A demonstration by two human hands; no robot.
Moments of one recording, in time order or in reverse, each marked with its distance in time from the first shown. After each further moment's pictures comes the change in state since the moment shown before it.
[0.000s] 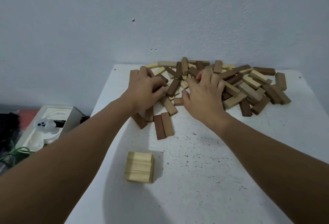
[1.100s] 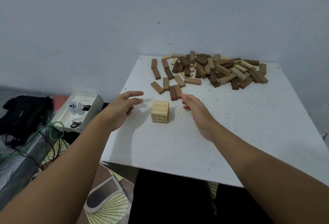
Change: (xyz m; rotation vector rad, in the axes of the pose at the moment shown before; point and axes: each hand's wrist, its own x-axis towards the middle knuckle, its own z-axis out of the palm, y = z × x) left_hand -0.223 0.004 -0.063 -1.072 0.009 -0.692; right_hand -0.160 -0.052 -0.087 1.220 -0.579 0.411
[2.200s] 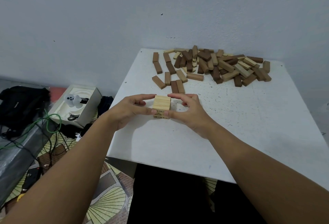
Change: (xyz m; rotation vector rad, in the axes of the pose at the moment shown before) left_hand 0.001 -0.021 0.006 0.186 -0.252 0.032; right_hand -0.001 0.013 0.014 -0.170 -0.108 -0.167
